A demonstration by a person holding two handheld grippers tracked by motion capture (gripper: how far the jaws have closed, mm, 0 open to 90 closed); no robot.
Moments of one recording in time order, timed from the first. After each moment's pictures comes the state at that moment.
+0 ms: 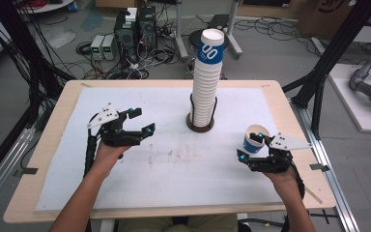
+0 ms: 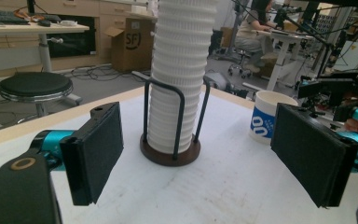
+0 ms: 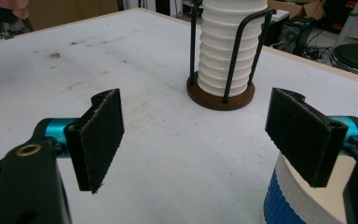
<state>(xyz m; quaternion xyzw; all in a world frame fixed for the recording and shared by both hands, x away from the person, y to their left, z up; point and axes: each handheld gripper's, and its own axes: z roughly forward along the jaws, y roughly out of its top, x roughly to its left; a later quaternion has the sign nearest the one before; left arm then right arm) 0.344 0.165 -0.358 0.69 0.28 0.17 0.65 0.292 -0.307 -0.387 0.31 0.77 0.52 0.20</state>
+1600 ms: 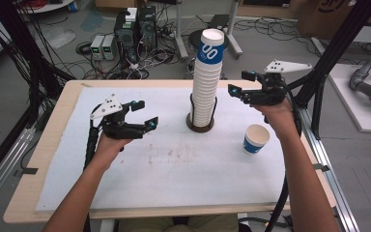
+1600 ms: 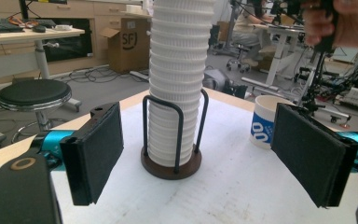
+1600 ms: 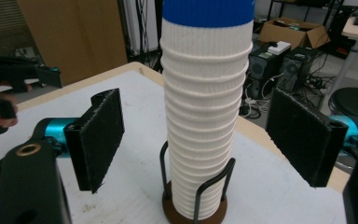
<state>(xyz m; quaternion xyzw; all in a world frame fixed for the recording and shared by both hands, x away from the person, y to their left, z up) 0.350 0.159 -0.343 0.70 0.26 0.17 0.64 0.400 -0.269 -0.248 0.30 0.76 0.54 0.19</state>
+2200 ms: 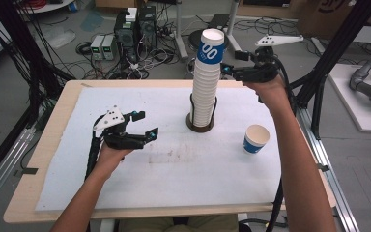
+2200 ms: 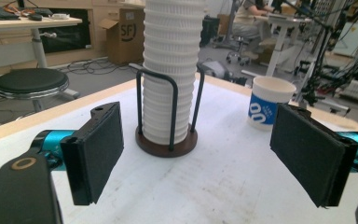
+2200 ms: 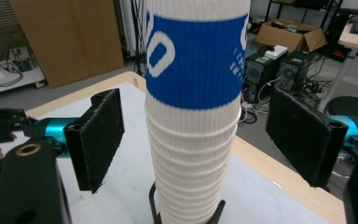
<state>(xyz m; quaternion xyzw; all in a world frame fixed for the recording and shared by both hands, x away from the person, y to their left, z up) 0.339 0.159 -0.370 0.71 0.26 0.17 0.63 0.434 -0.244 -0.207 0.30 0.77 0.54 0.19</state>
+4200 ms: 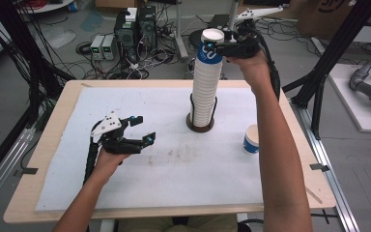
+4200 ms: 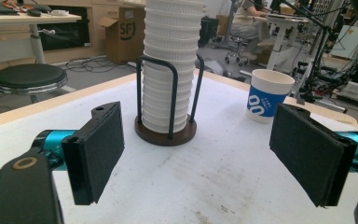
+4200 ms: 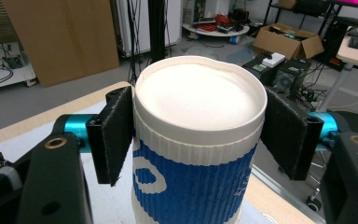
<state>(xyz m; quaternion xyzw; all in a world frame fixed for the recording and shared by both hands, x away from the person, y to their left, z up) 0.334 0.167 -0.383 0.71 0.27 0.16 0.63 0.473 -0.201 -0.171 0.29 0.77 0.53 0.21</state>
